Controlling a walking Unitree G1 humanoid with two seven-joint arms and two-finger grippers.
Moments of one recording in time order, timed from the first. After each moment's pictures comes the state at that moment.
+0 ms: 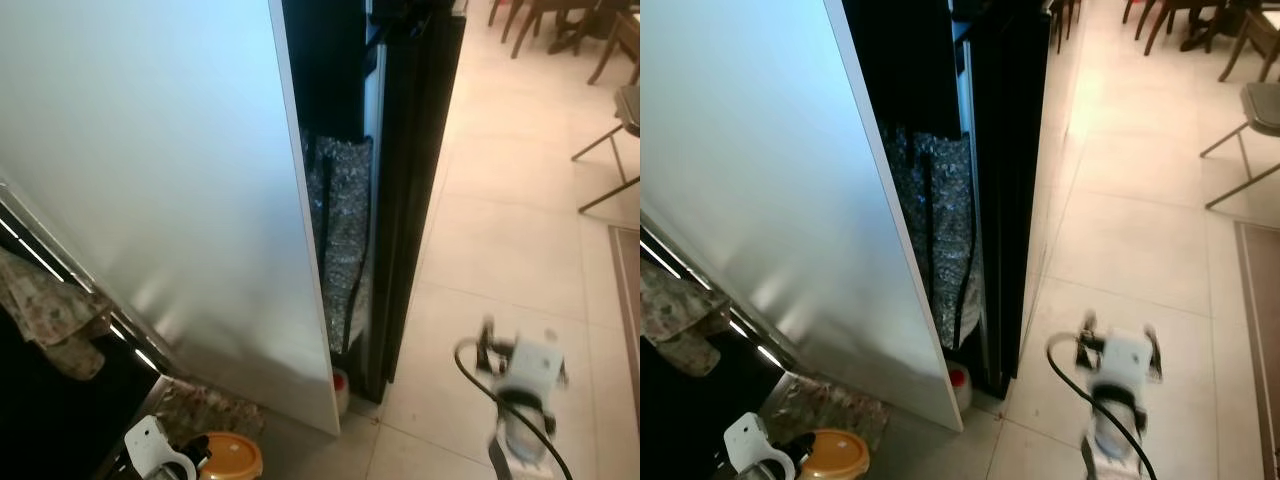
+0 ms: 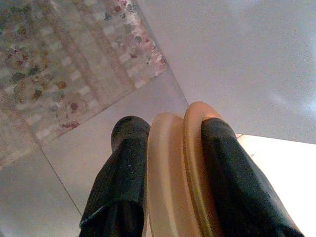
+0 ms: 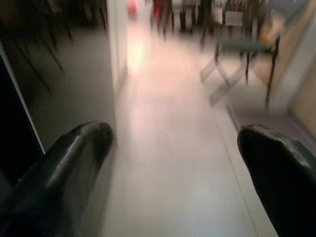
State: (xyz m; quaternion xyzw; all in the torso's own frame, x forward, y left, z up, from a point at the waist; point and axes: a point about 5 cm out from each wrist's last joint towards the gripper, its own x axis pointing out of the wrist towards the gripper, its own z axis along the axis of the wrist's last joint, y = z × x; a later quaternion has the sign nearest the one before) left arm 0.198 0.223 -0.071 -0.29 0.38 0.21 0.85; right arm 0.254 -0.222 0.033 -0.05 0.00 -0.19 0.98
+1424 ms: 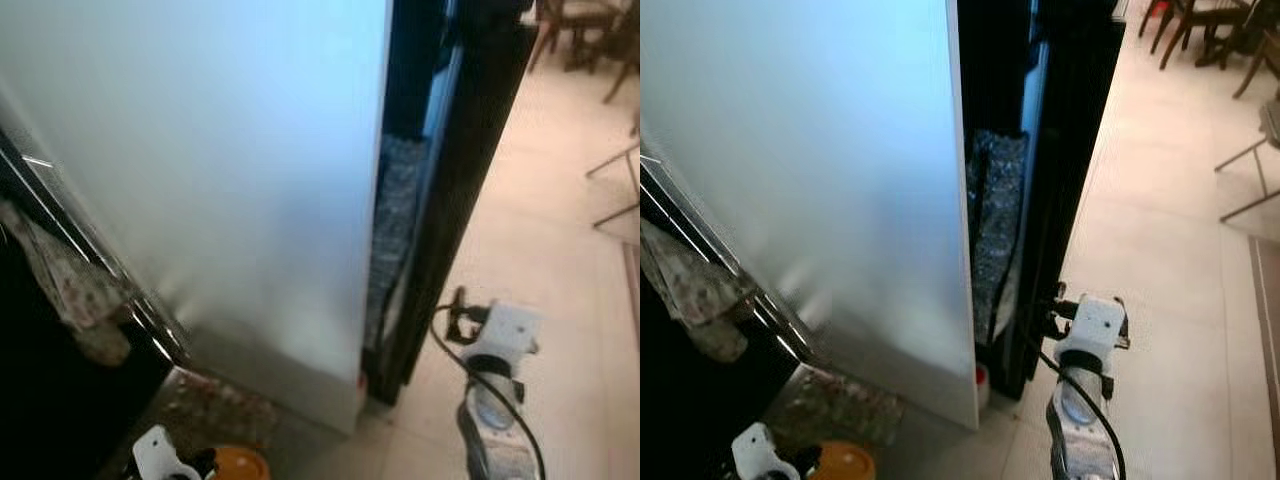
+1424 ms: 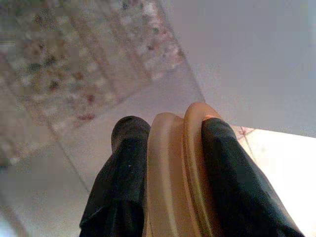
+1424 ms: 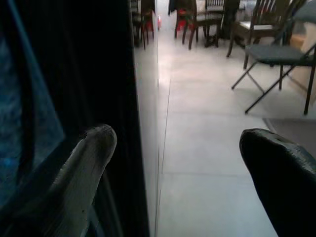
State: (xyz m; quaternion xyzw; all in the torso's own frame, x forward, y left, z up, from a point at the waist) left arm 0.188 0.212 -0.078 -0.28 0.40 0.19 0.85; right arm 0.271 -0.192 0.061 -0.01 0.02 -0.18 0.98
